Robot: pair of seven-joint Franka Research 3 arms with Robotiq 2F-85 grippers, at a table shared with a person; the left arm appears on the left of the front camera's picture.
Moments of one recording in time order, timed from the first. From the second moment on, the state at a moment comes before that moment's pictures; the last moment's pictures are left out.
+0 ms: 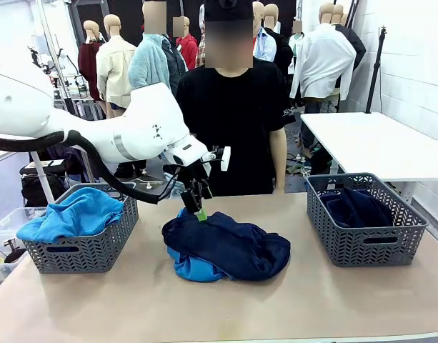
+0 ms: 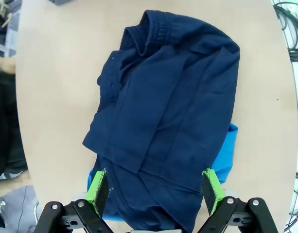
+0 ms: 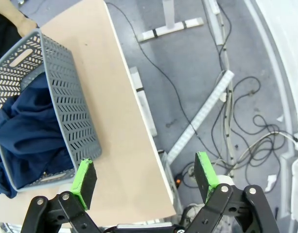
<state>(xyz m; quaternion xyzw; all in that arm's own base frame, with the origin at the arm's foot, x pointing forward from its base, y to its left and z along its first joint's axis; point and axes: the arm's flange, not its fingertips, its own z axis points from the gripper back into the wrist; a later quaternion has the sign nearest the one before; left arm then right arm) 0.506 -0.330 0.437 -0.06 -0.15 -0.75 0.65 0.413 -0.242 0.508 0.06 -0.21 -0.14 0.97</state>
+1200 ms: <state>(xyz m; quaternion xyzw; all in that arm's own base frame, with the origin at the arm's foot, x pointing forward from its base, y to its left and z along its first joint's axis) 0.526 -0.392 0.351 -0.09 -0.09 -0.77 0.62 0.413 -0.242 0.508 0.06 -0.21 -0.14 0.97</state>
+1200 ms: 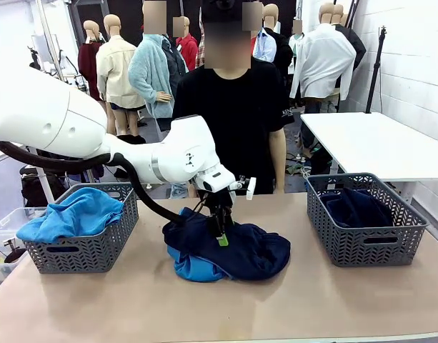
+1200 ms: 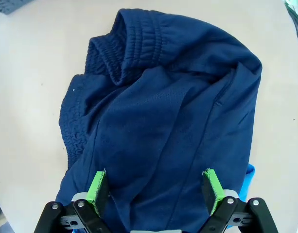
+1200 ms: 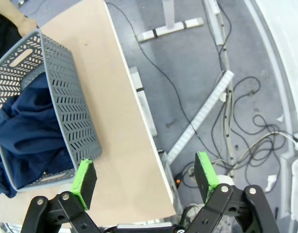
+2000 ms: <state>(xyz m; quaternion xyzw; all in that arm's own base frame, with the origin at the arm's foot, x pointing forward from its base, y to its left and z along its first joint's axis) 0.527 -0.397 0.358 -0.10 -0.07 -0.78 0.62 0.413 -0.242 0.508 0.06 -0.21 -0.14 0.97</state>
